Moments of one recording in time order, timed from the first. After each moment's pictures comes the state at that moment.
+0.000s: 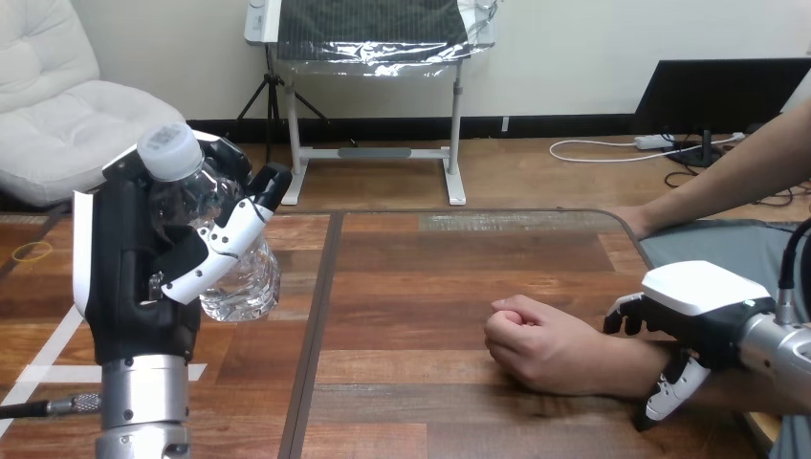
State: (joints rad) left arm 0.12 0.02 0.10 -0.29 -0.07 -0.29 0.01; right arm -0.37 -0.80 0.32 0.56 -0.78 -0.34 0.27
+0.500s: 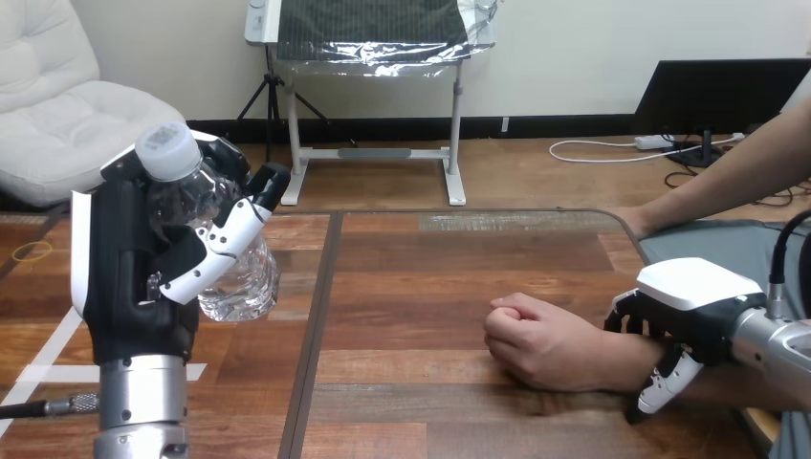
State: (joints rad) left arm 0.12 0.02 0.10 -0.29 -0.07 -0.29 0.00; right arm -0.43 -0.78 0.36 0.63 -0.78 -0.33 0.25
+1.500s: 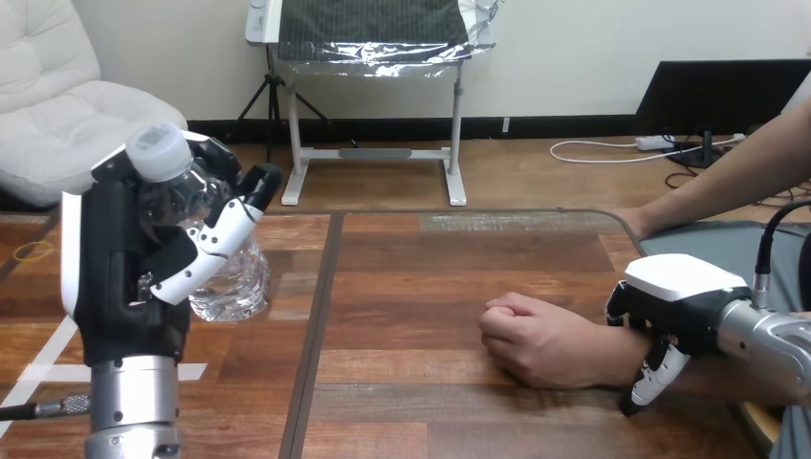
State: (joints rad) left arm 0.12 0.02 0.12 -0.29 -0.07 -0.29 0.00; right arm -0.49 -0.74 0.38 0.71 -0.74 -0.34 0.28
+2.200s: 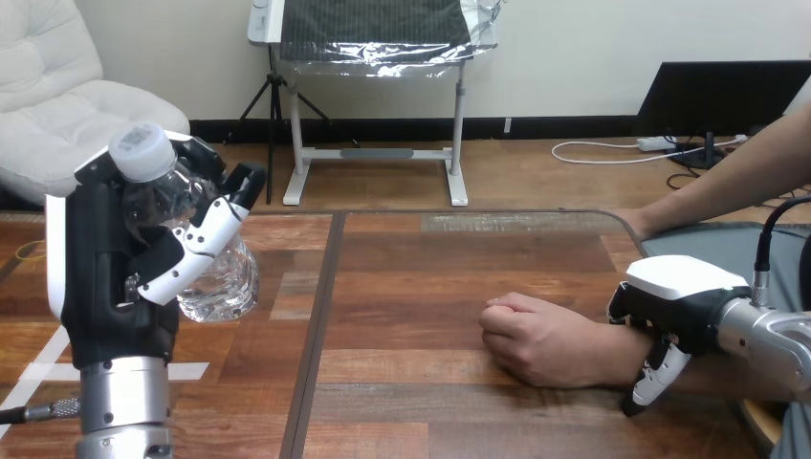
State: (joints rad) left arm 0.12 0.02 0.14 -0.29 -0.08 -0.29 0.00; right arm -0.49 -0.74 0.38 0.70 -0.73 -0.31 0.32
